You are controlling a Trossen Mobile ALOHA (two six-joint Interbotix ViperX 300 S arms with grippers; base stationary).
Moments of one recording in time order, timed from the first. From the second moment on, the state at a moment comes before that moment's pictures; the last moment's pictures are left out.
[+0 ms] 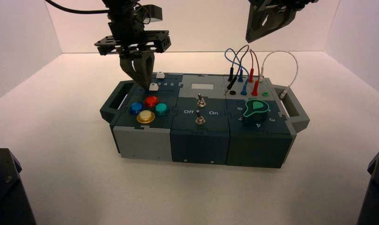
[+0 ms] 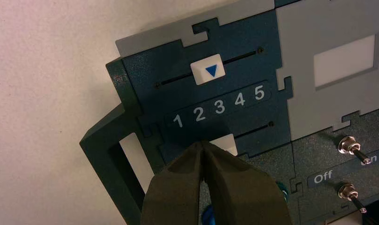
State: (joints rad) left arm -0.53 0.13 0.64 -0.23 0.71 0.01; right arm 0.60 -0.41 0.89 -0.01 0.51 0.02
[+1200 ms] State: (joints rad) left arm -0.54 0.13 0.64 -0.24 0.72 0.01; right arm 0.60 -0.41 0.89 -0.01 0.51 0.02
